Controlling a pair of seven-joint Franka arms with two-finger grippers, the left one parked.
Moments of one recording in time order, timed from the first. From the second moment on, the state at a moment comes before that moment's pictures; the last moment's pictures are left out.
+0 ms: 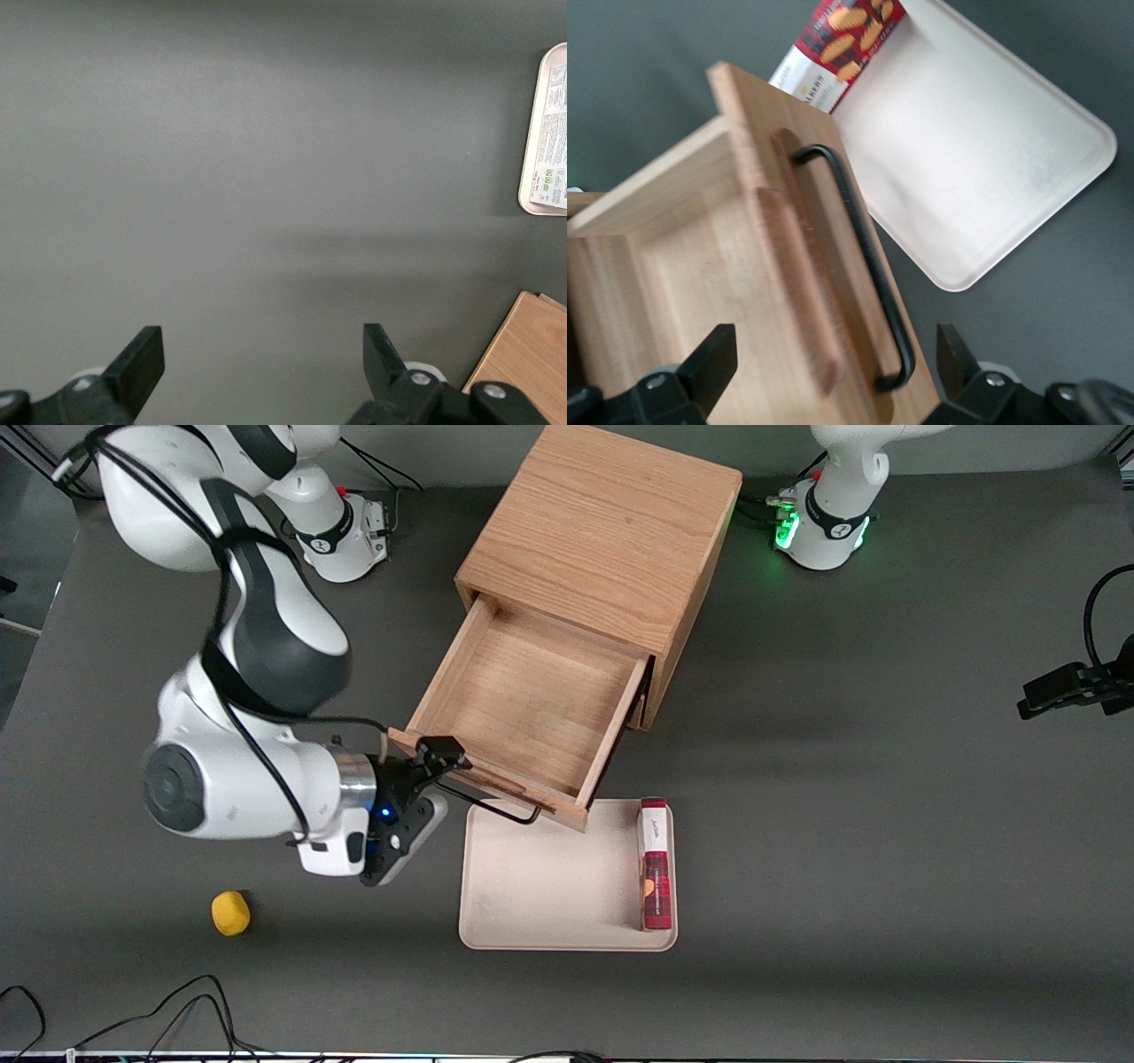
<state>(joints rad) 0.20 0.72 0.26 -0.88 0.26 1.54 -0.31</state>
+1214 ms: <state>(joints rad) 0.17 -0.13 -0.09 -1.55 0.03 1.22 0.06</state>
